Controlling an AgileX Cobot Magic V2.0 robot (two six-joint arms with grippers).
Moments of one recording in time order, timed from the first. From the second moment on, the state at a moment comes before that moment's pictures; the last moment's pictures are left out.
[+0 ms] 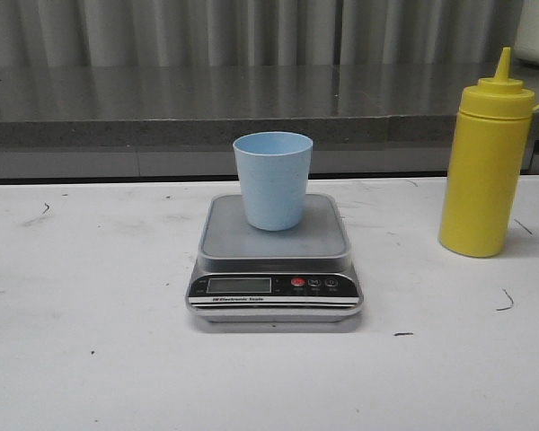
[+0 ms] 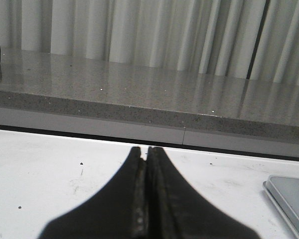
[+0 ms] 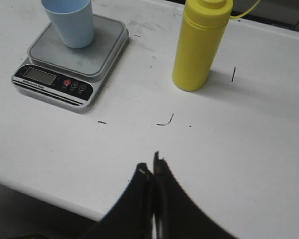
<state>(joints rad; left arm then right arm) 0.00 0.00 0.00 -0.06 0.02 -0.06 0.32 0.46 -0.73 0.00 0.95 0.02</state>
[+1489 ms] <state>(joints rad) 0.00 0.00 0.00 -0.06 0.02 -0.06 0.04 -0.01 0.03 -0.01 0.06 0.01</state>
